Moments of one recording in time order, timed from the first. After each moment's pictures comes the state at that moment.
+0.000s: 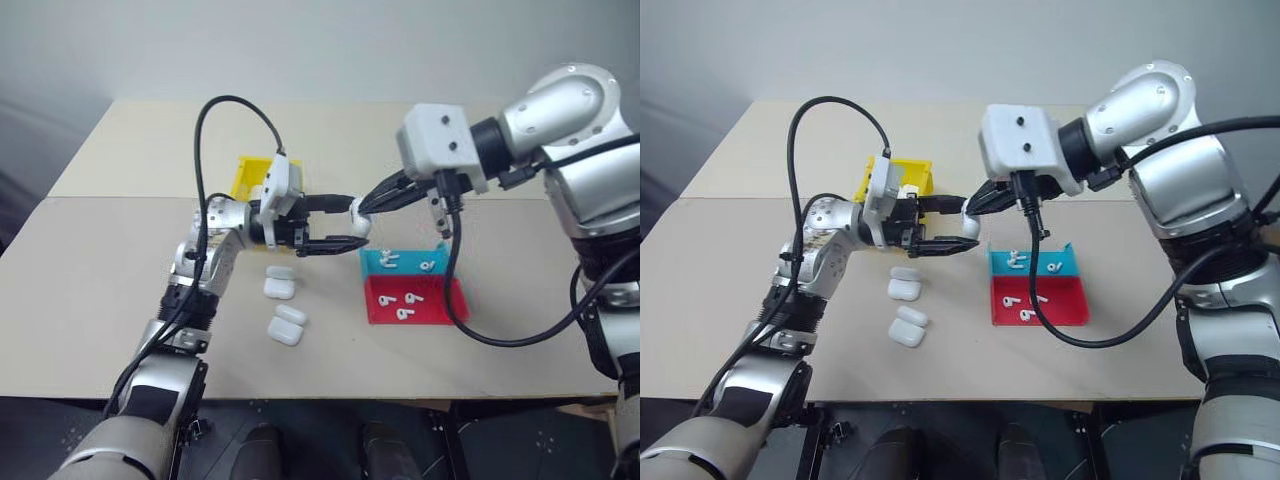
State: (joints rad) left arm -0.85 0.35 -0.09 0.31 -0.43 0.16 -1.29; right arm -1.19 -0.85 0.36 -0.02 0.24 0.39 1.44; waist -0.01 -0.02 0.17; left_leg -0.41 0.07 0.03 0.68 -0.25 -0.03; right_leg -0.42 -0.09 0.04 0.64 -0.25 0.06
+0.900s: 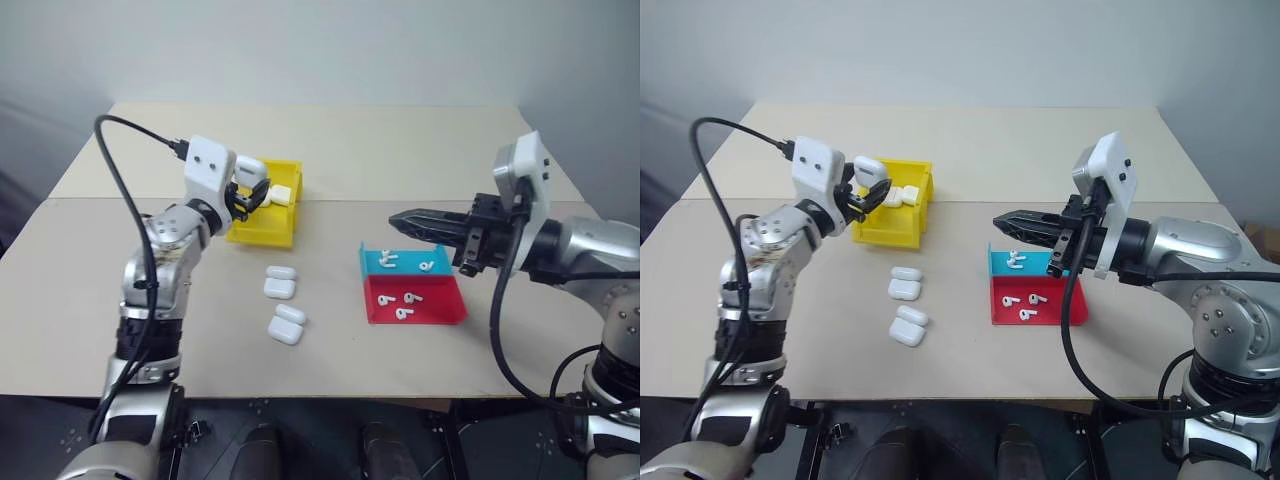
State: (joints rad) left arm -0.74 0.36 0.06 0.01 -0.09 0.70 -0.27; right arm -0.62 -0.65 -0.30 -0.60 0.83 1.16 0.71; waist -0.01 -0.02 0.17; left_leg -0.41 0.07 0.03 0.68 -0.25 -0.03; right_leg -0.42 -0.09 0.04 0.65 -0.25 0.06
